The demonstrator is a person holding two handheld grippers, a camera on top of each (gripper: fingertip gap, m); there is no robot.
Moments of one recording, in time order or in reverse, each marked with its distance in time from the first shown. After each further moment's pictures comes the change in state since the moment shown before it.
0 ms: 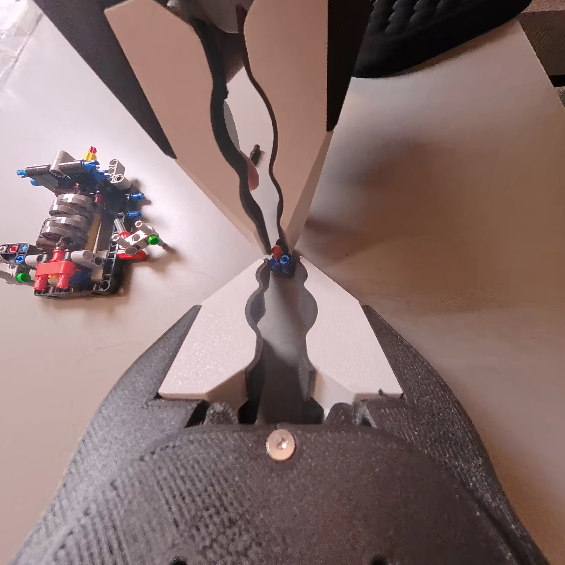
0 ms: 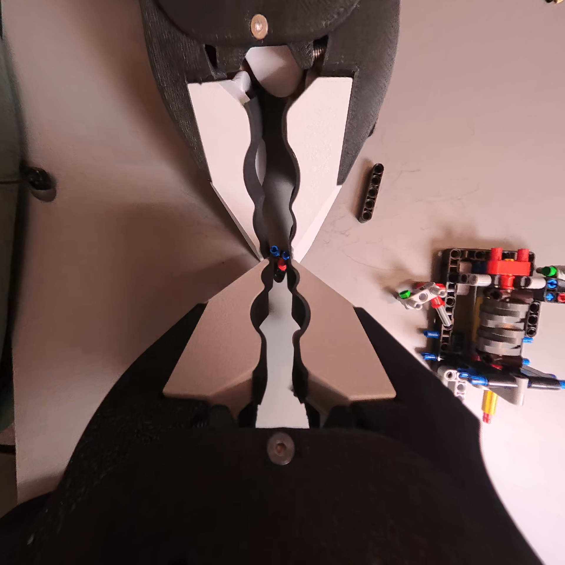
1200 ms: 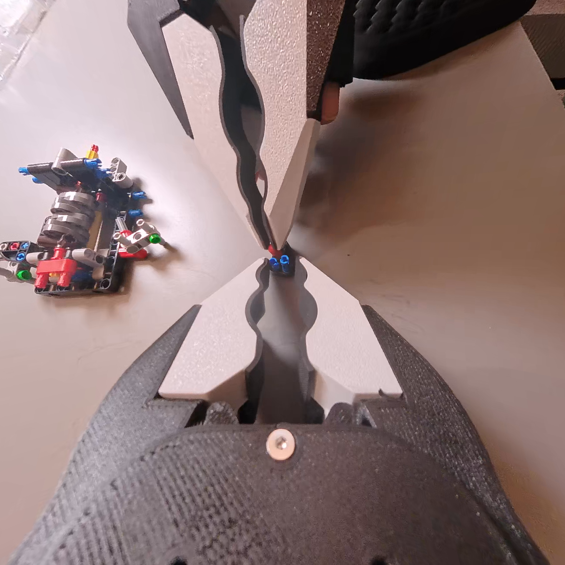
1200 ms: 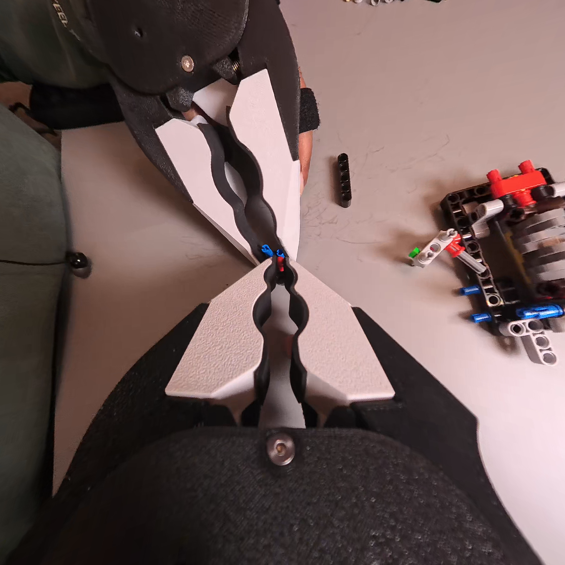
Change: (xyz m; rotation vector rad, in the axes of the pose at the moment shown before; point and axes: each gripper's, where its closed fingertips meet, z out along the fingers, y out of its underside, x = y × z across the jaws) left arm -0.001 0.000 0.000 0.002 -0.004 -0.008; right arm 0.004 0.002 -0.002 0.295 0.003 0.316
